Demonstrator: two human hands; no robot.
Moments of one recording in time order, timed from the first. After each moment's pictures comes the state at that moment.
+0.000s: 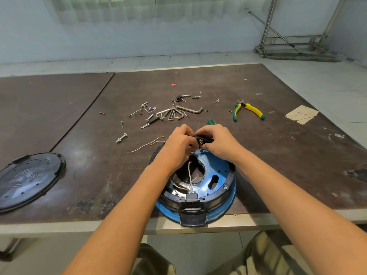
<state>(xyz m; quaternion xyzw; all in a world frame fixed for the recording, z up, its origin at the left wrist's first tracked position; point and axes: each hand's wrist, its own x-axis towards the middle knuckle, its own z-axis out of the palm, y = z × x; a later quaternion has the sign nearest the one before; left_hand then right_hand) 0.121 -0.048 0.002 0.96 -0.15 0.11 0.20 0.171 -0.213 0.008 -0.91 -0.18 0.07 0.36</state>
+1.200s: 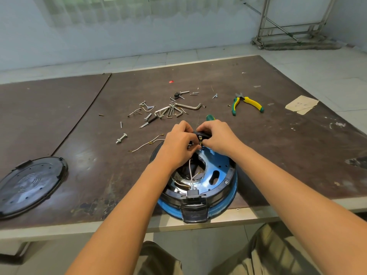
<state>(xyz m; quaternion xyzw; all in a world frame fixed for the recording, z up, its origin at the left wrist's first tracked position) 0.124 -0.049 0.000 0.96 -0.16 0.13 0.18 0.168 -0.210 0.010 -0.93 -0.15 0.05 0.34</state>
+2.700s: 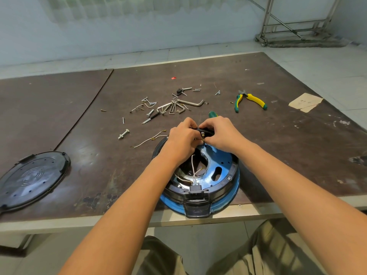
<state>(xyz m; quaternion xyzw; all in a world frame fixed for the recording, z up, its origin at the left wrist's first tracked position) 0.128 -0.051 -0.003 0.97 -0.15 0.10 0.17 0.166 -0.211 0.011 -0.93 -0.18 0.05 0.33</state>
